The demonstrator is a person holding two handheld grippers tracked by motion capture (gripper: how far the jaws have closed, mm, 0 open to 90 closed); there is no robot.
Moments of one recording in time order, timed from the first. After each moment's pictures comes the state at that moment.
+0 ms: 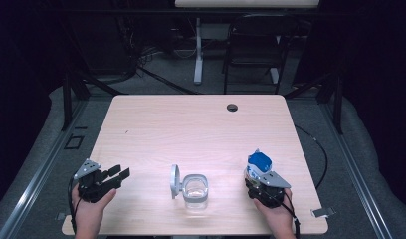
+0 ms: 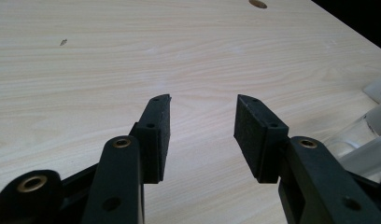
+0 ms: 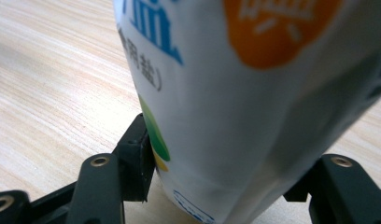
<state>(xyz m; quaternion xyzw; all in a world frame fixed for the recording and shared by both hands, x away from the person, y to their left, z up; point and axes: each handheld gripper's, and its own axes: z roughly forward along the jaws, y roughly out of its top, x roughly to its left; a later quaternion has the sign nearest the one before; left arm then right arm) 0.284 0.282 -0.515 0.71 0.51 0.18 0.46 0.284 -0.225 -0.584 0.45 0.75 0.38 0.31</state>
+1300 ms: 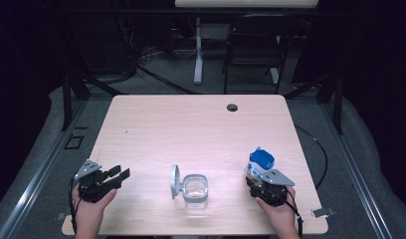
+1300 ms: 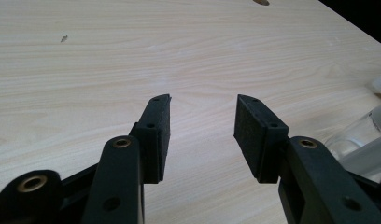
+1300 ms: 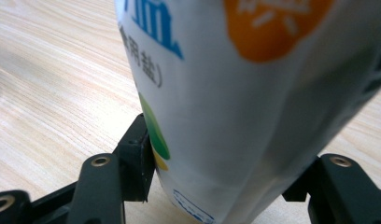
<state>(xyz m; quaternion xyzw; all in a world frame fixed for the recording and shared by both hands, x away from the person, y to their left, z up) 0.284 0.282 -0.518 0.71 0.51 0.17 0.45 0.286 -0.232 -0.575 0.44 0.75 0.39 0.30</state>
